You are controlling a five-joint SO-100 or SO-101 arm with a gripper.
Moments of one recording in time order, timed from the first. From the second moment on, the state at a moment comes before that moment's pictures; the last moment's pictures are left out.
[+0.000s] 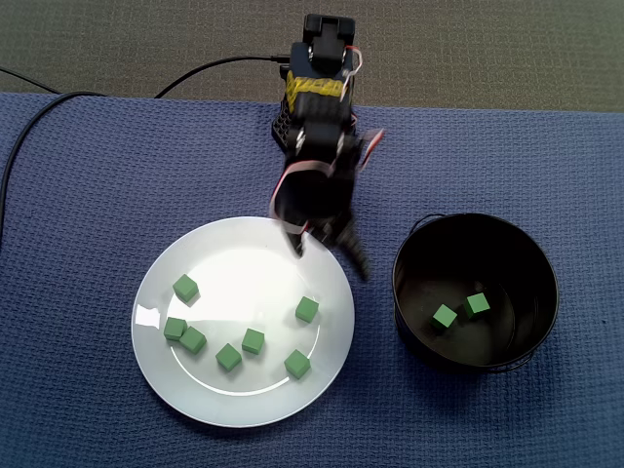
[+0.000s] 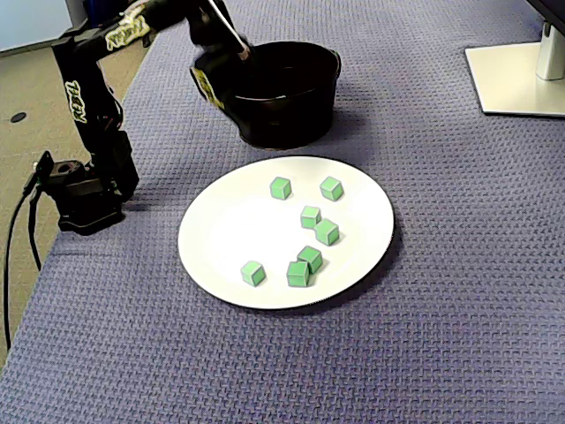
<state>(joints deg) 4.8 88.7 76.8 86.0 -55.8</state>
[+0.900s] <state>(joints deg) 7.0 68.6 87.5 65.3 -66.8</state>
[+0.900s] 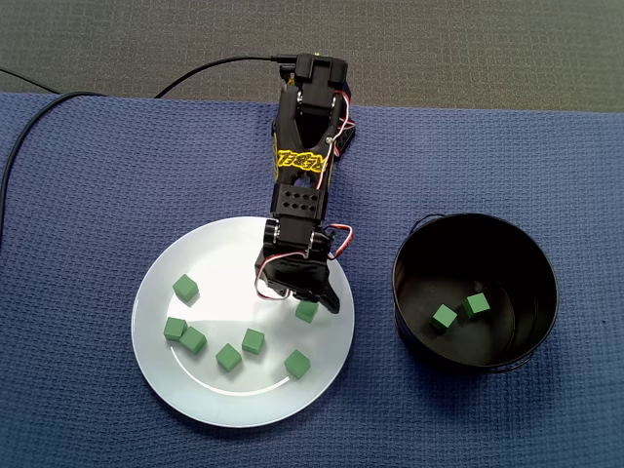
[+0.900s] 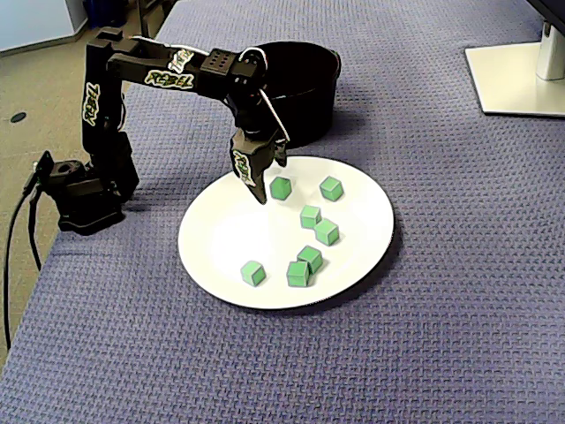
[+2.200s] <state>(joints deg) -14.9 93.1 49.7 66.0 5.4</state>
